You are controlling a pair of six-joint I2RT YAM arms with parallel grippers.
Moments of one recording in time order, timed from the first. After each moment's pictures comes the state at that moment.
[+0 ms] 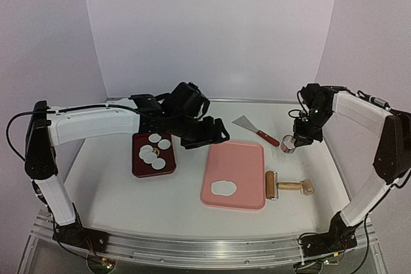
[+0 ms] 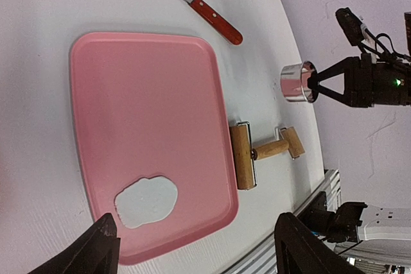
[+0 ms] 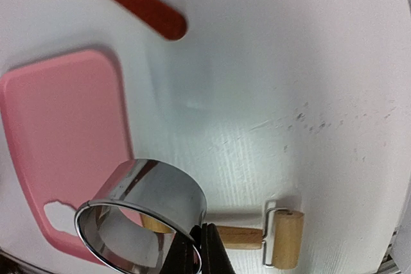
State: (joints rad) left arm -1.02 1.77 1.53 -0.49 0.04 -0.86; right arm 0.20 1.63 1.32 -1.02 -0.05 0.42
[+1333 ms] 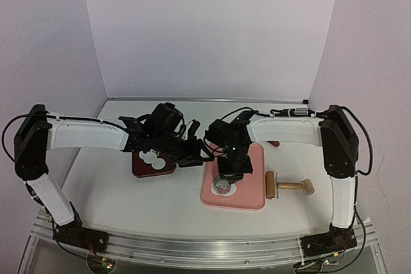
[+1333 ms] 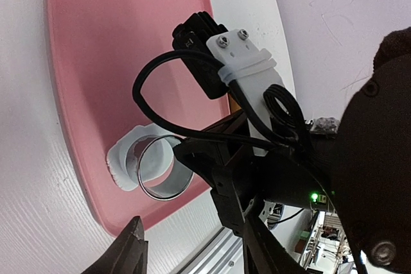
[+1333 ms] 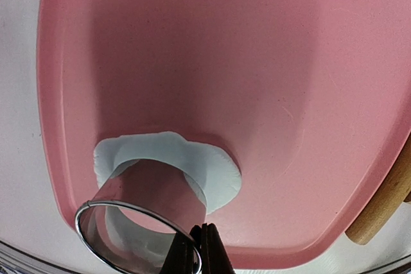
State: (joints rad) left arm -0.92 1.68 1.14 -0.15 0.42 -0.86; right arm 0.93 2.07 1.60 -1.07 0.00 0.82
